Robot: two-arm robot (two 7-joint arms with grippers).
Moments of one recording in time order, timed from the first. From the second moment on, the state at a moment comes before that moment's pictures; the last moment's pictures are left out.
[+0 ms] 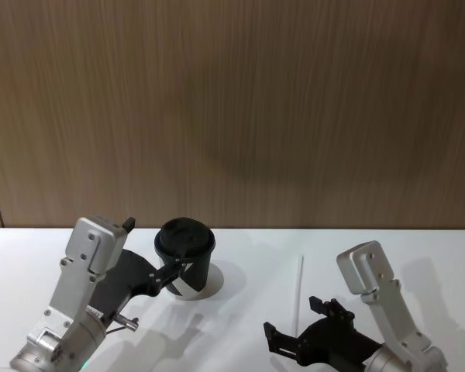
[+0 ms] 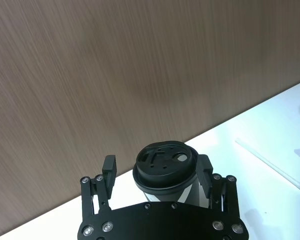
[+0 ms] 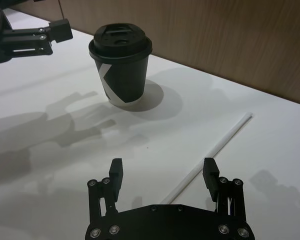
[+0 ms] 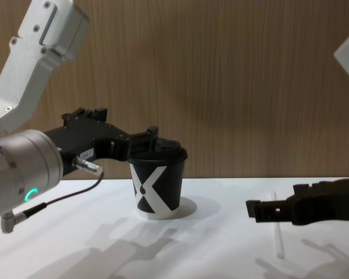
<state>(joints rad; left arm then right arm) -0.24 0.38 0.45 -1.63 -0.20 0.01 -0.01 0.10 0.39 -0.35 -1.80 0.27 0.52 0.21</state>
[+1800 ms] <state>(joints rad) -0.24 0.38 0.45 -1.63 -0.20 0.01 -0.01 0.18 0.25 -0.33 -1.62 0.22 0.61 0.13</state>
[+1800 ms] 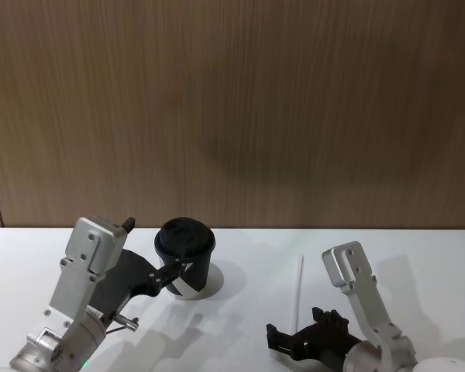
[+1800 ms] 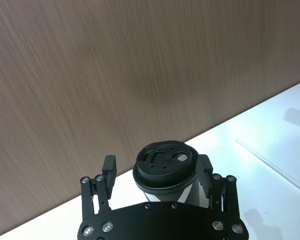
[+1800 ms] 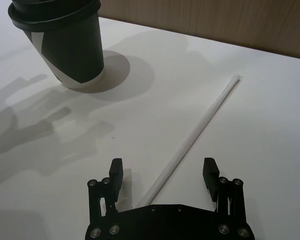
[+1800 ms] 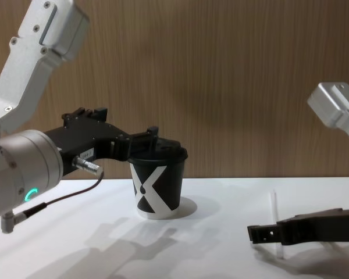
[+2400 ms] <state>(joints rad) -0.24 0.38 0.45 -1.63 -0.20 0.01 -0.01 0.18 0.24 -0.32 -1.61 0.22 0.66 0.14</state>
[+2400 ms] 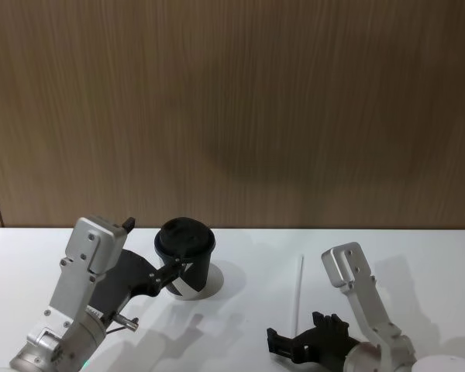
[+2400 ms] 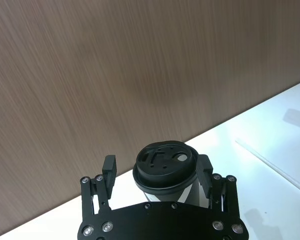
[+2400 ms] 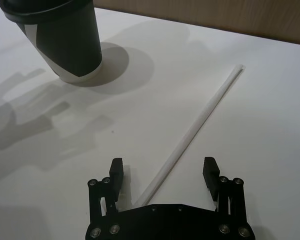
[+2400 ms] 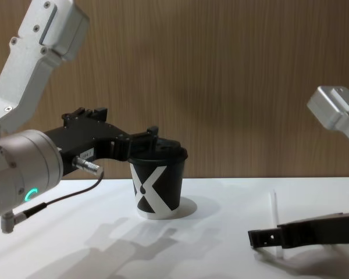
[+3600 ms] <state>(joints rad) -0.24 0.38 0.45 -1.63 -0.20 0.01 -0.01 0.18 0.27 -0.34 -1.61 0.18 0.64 0.17</state>
